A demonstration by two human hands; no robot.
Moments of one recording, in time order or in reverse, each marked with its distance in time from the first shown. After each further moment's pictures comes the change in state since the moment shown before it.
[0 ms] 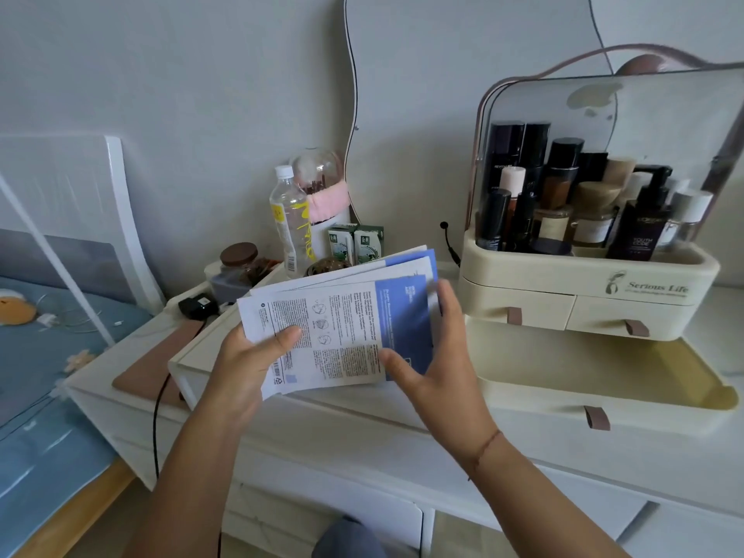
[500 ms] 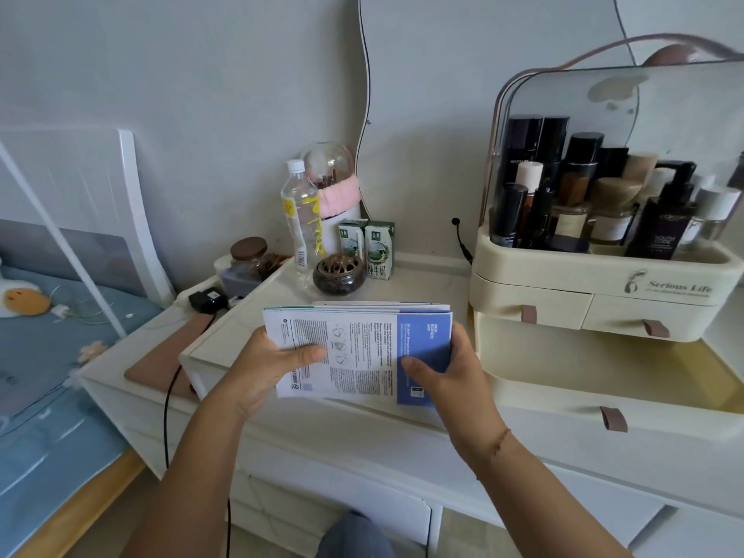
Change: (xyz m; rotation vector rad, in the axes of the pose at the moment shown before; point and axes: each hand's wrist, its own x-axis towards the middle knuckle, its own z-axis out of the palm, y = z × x) left_hand 0.008 -0.006 -0.009 0.164 -0.199 -0.047; right_hand -0.002 0.022 0.006 0.263 0.006 0.278
